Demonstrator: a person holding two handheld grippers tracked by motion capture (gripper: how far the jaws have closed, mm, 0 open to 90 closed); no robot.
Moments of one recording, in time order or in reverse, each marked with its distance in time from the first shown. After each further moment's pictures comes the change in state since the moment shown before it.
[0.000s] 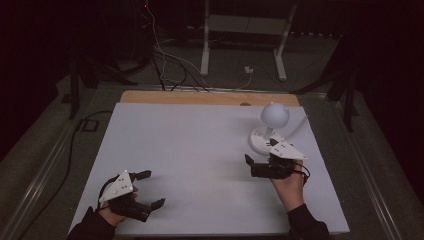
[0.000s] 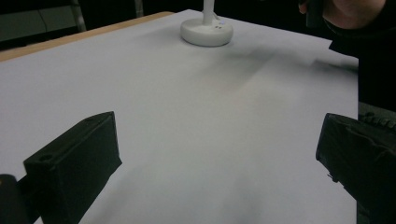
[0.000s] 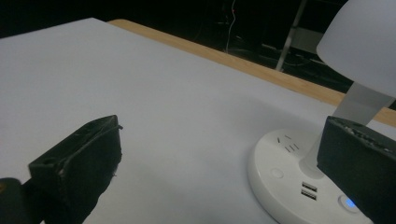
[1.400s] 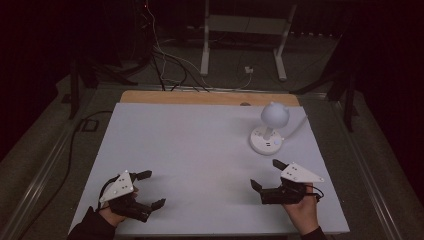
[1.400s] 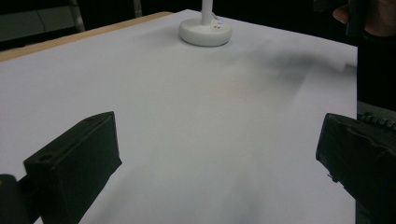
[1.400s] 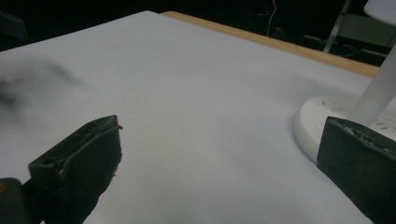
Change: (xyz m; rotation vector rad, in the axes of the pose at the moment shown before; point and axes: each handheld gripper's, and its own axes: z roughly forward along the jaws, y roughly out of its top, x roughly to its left) left arm -0.001 0.000 0.000 -0.003 -0.002 0.002; right arm 0.015 -0.024 -0.059 0.010 0.176 0.035
